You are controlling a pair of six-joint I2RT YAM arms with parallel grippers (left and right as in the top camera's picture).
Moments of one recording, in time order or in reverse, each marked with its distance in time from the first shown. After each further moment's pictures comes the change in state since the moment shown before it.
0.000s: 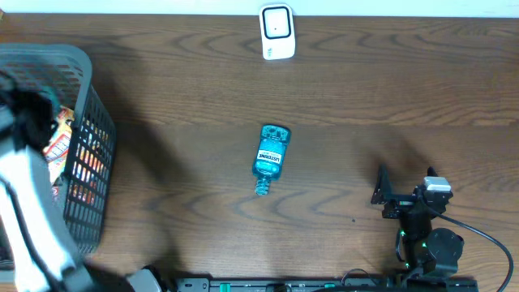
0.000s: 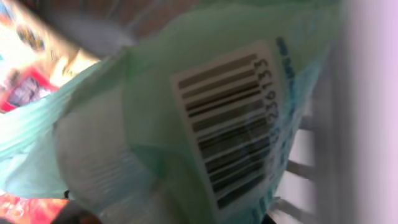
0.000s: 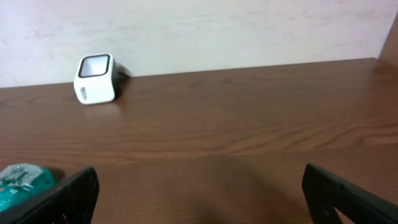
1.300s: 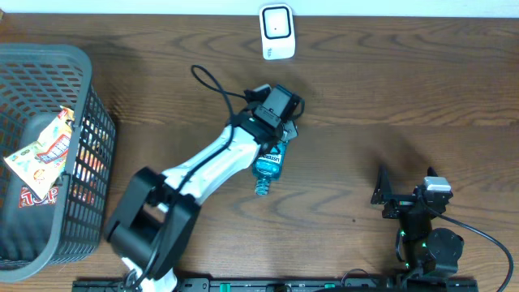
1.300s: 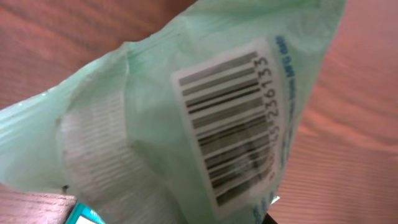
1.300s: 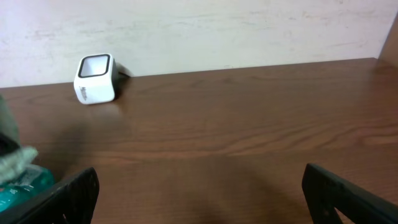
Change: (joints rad) left arm -1.247 0.463 0.000 0.123 -0.177 0.066; right arm 0.000 0.000 0.000 0.000 0.000 0.000
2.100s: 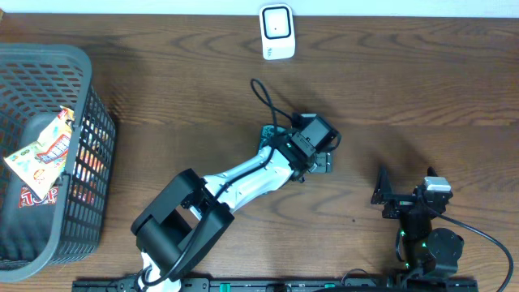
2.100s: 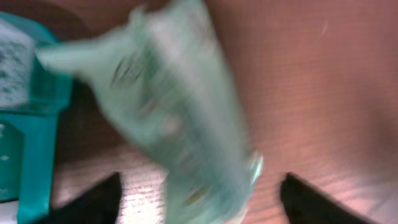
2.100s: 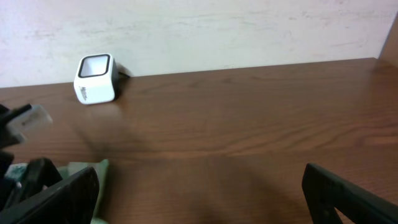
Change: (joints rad) left arm -0.201 0.079 0.000 0.048 0.053 0.197; right arm 0.000 0.000 0.000 0.000 0.000 0.000
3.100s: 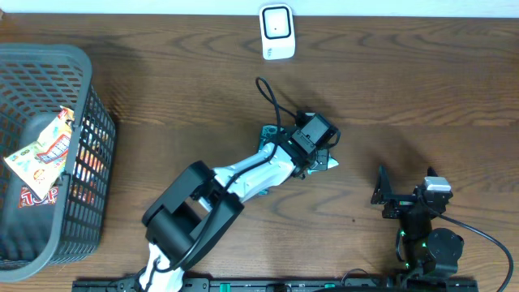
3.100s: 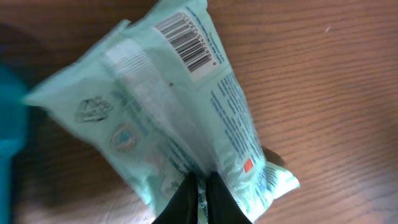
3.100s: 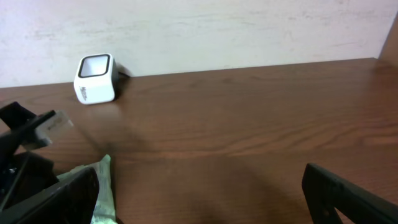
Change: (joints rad) left arm 0.020 0.082 0.023 0.082 0.055 0.038; right arm 0.000 0.000 0.000 0.000 0.000 0.000
